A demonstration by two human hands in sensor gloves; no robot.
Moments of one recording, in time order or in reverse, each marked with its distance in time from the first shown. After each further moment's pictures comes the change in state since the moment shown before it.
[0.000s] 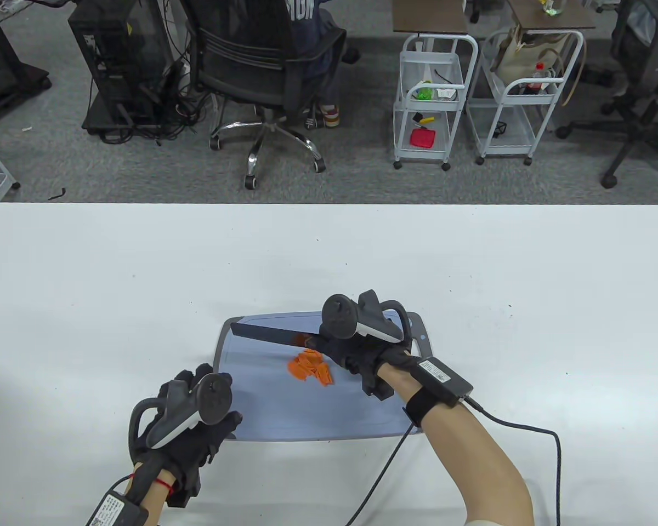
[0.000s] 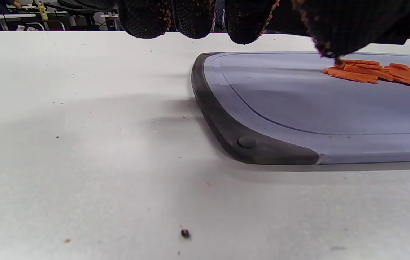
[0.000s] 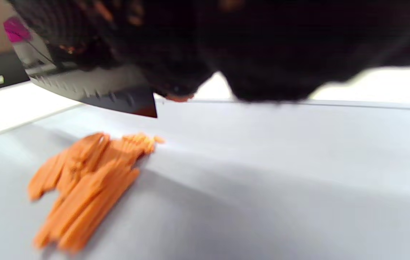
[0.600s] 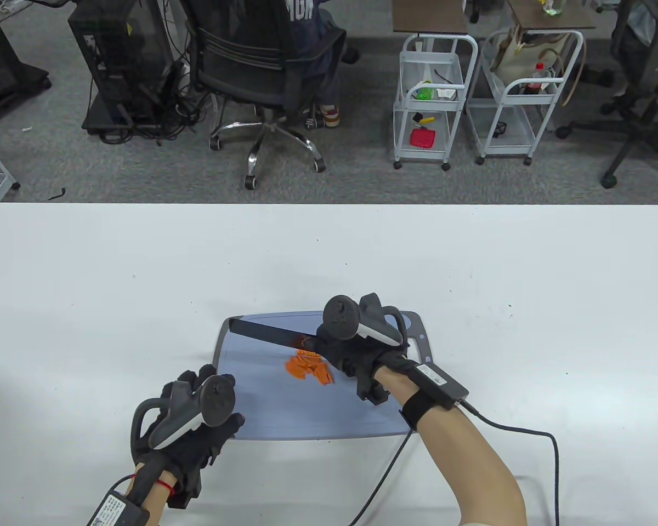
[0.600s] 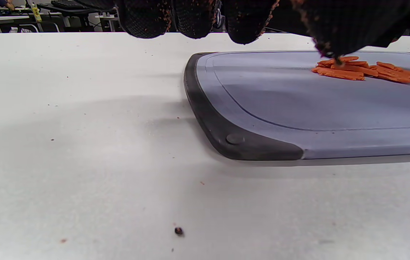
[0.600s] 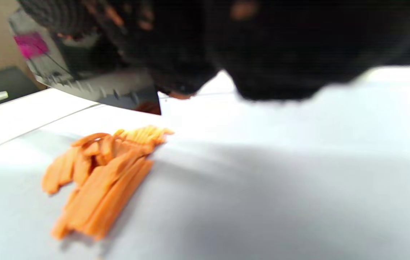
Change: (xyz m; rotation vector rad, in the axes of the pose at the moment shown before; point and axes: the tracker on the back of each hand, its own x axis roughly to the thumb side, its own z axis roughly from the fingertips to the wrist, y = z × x) left_hand 0.003 0.000 0.001 0.001 -0.012 -0.012; right_hand -0.003 0.001 0.005 -0.038 0.002 -0.038
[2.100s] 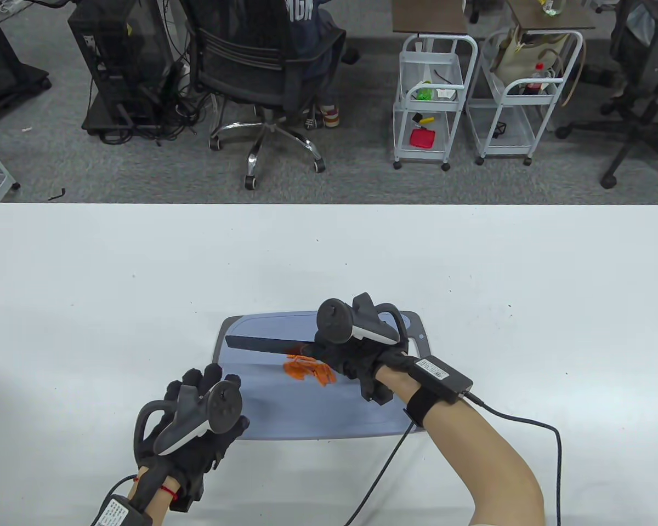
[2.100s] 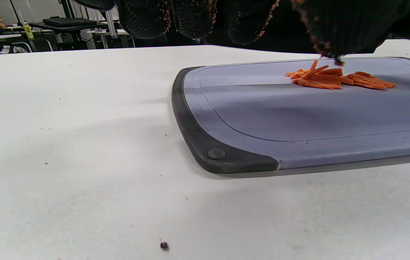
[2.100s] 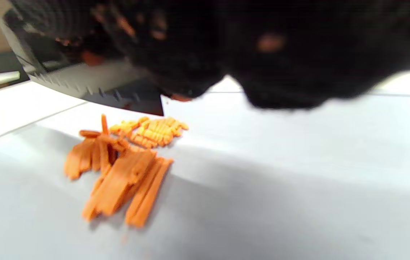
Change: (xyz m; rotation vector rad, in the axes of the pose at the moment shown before) left_hand 0.013 0.007 0.010 0.032 -0.032 -0.049; right_hand 0.012 -0.003 0.003 0.081 -0.055 0.055
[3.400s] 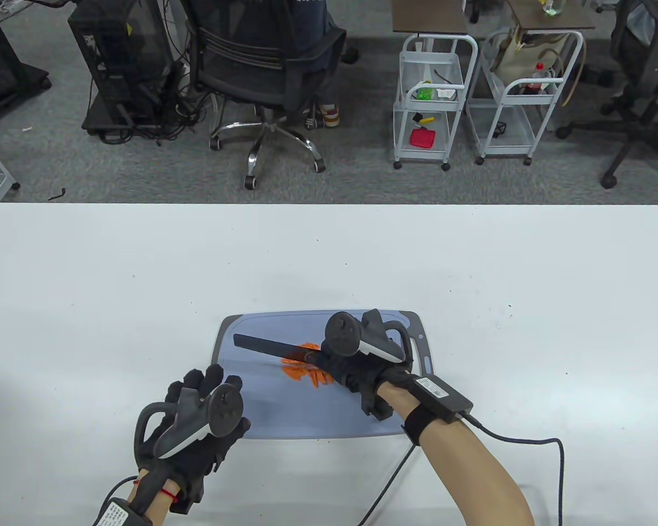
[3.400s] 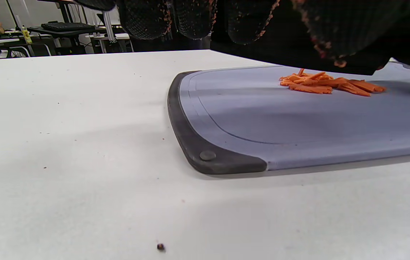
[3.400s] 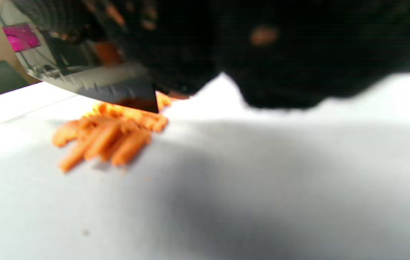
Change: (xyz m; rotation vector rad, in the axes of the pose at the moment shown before) left_hand 0.000 0.004 0.005 0.028 -0.005 0.015; right_hand -0.007 0.016 0.015 -0.063 0.085 -0.093
